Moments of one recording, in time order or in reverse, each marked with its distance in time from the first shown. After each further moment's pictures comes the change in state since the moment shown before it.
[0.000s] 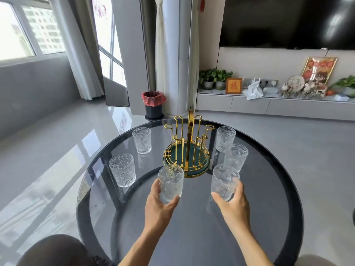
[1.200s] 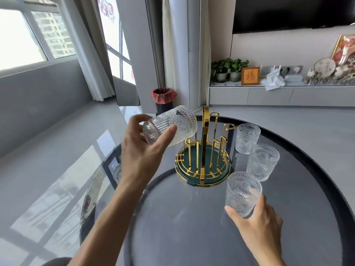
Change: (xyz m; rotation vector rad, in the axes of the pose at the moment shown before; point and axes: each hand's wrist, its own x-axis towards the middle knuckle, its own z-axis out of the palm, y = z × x) left_hand 0.092 0.146 -0.077 -0.032 0.255 0.398; right_hand 0.016 0.007 0.026 -0.356 0.077 -0.116
